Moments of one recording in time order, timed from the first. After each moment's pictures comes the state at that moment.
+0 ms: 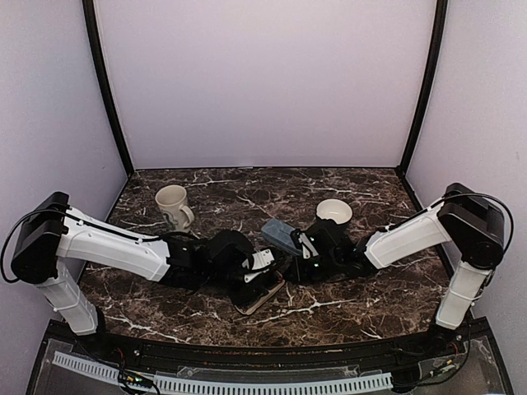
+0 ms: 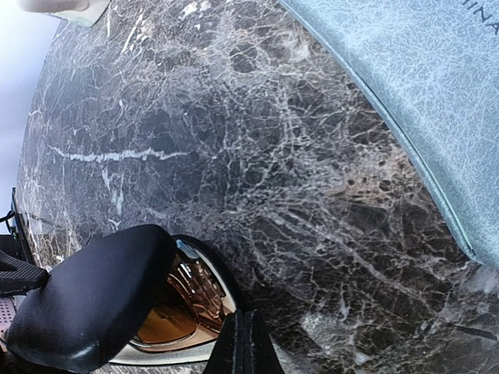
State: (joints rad) left arm -1.15 1.66 0.92 -0.11 -0.10 0.12; right arm 0.92 1.76 0.78 0.17 -0.20 0.71
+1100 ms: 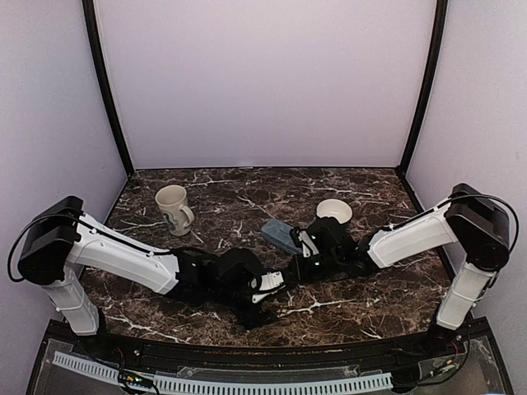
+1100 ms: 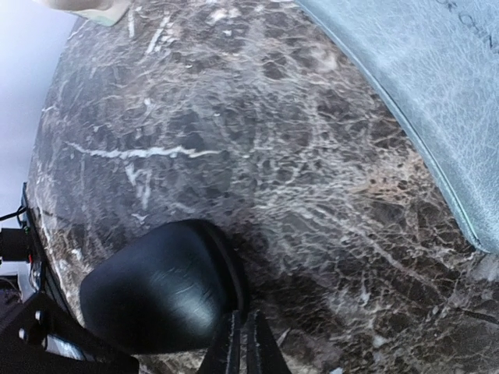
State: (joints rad) left arm -1.22 1.72 0.90 -0.05 0.06 0.07; right arm 0.93 1.73 0.78 0.15 -0.21 0.71
